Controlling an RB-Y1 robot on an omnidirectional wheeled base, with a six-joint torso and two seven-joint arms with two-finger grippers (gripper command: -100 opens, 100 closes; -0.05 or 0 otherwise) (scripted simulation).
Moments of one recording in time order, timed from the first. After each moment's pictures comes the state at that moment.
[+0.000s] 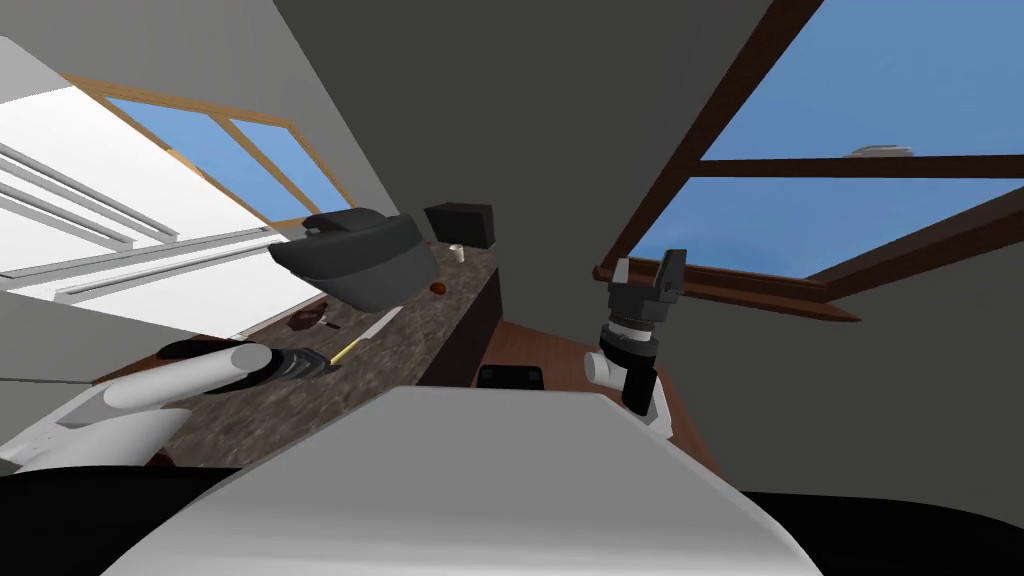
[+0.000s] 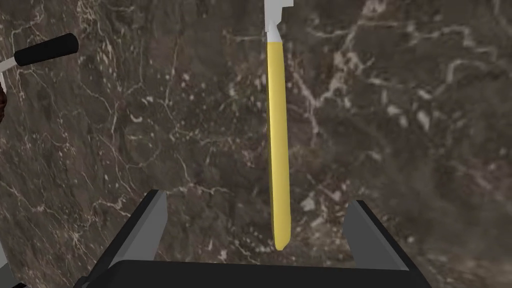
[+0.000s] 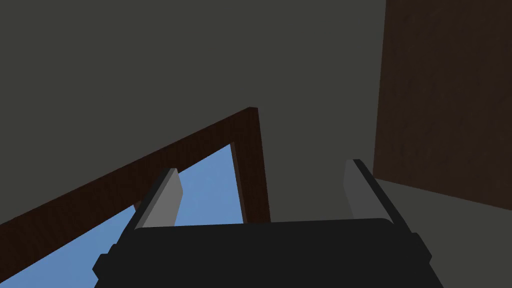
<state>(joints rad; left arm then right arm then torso) 0.44 0.96 0.55 -1.36 0.88 1.07 0.54 0.48 0.00 -0.05 -2.35 0.08 -0.59 -0.09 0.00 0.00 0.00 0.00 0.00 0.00</state>
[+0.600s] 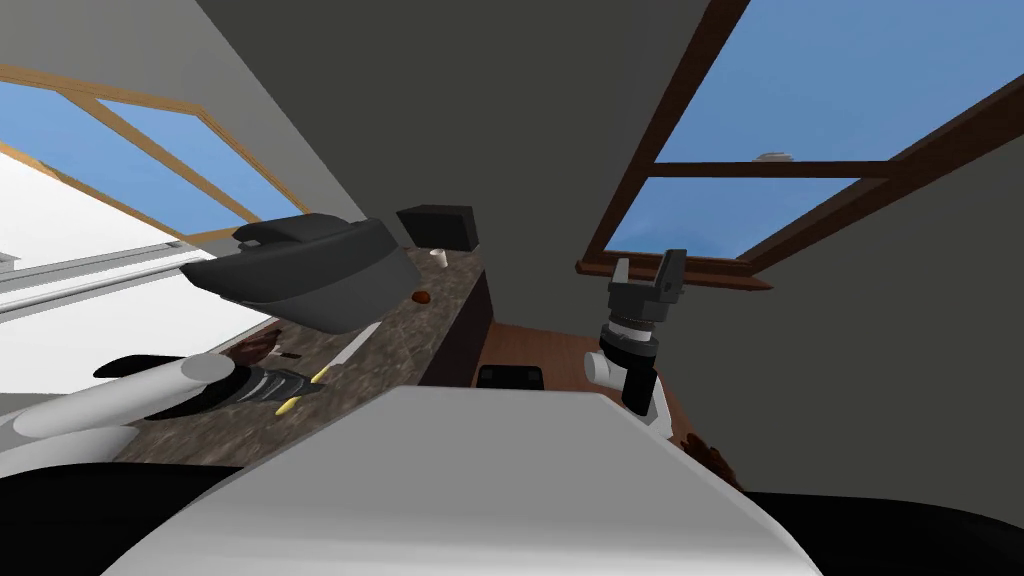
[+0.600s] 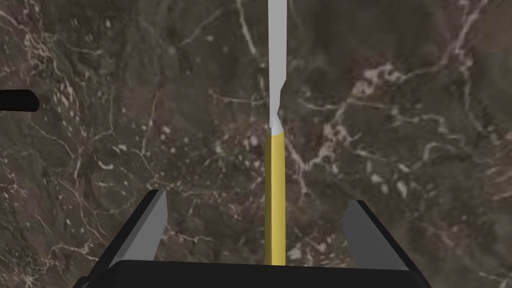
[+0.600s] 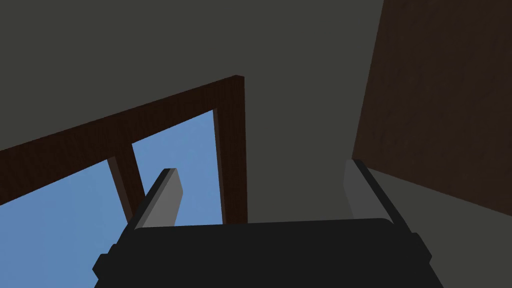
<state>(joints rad) 0.47 1.01 0.59 -1.22 1.00 1.21 0.58 0.48 0.00 -0.05 -2.35 0.08 -0.59 -0.09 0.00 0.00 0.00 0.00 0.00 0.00</state>
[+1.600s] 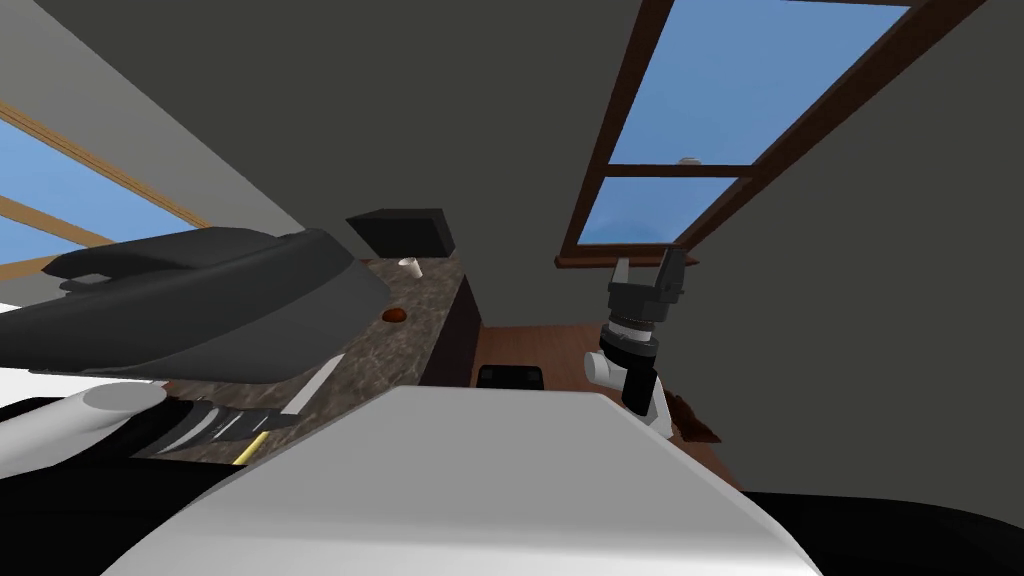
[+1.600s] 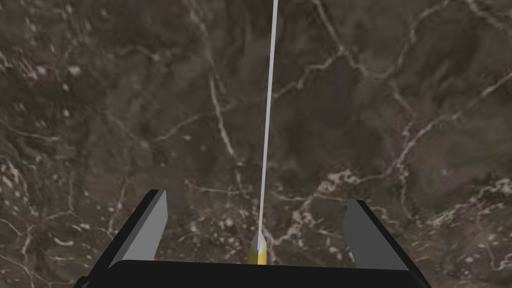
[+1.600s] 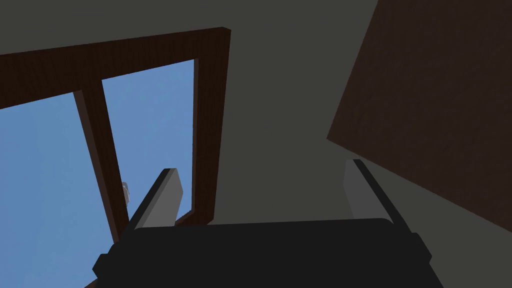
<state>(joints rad) 0.53 1.06 0.63 -1.02 1.15 1.38 0.63 0.48 0.00 -0.05 -2.35 0.08 -0.59 -0.09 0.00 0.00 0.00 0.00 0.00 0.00</state>
